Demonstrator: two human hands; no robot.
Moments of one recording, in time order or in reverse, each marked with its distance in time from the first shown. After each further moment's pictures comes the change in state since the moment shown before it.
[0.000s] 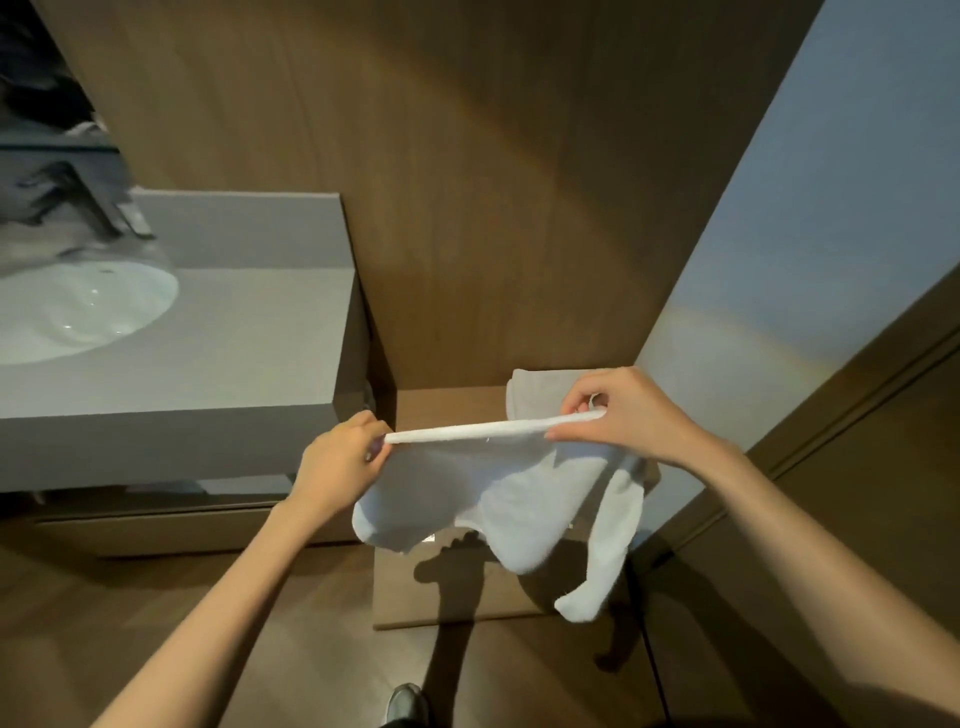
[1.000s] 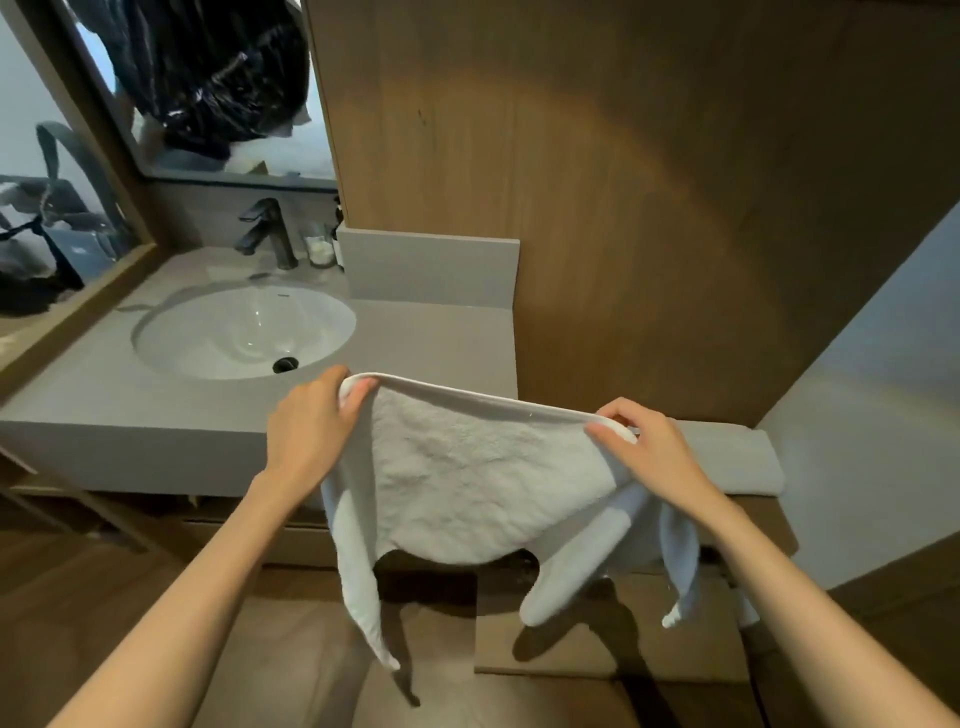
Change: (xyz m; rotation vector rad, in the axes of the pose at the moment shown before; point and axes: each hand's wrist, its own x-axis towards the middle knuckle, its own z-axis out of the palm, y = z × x) left_hand -0.023 -0.246 -0.156 -0.086 0.419 -0.243; right_hand 0.124 -0.137 0.173 0.166 0.171 0.015
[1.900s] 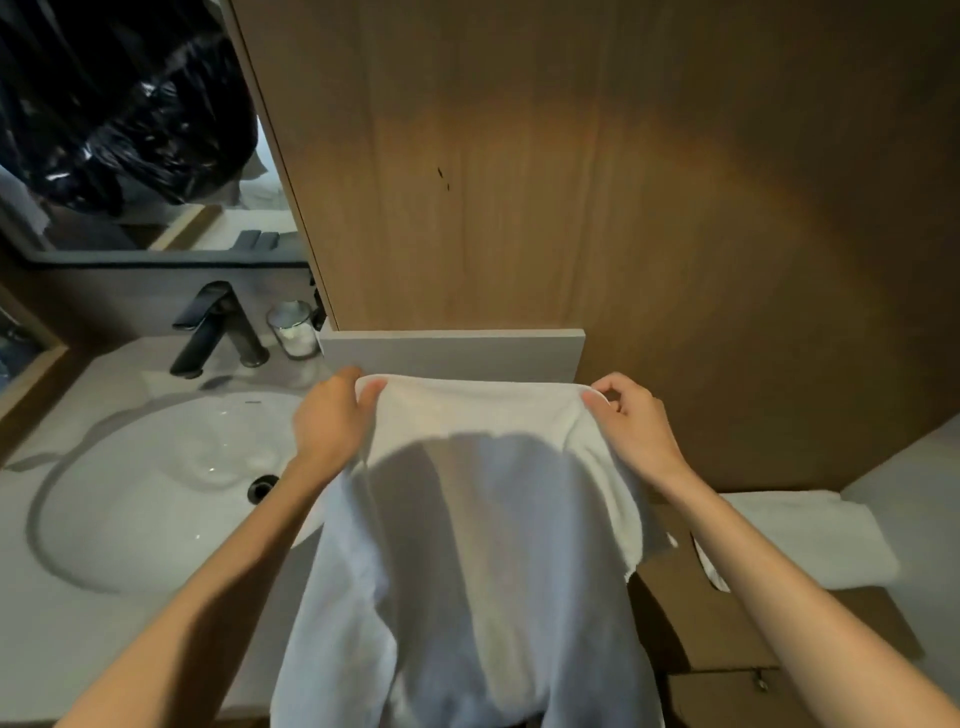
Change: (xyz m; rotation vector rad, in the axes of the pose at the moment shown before) left_hand 0.327 -0.099 0.141 0.083 -0.147 -0.097; right_hand 0.327 0.001 0.077 0.076 0.174 0.207
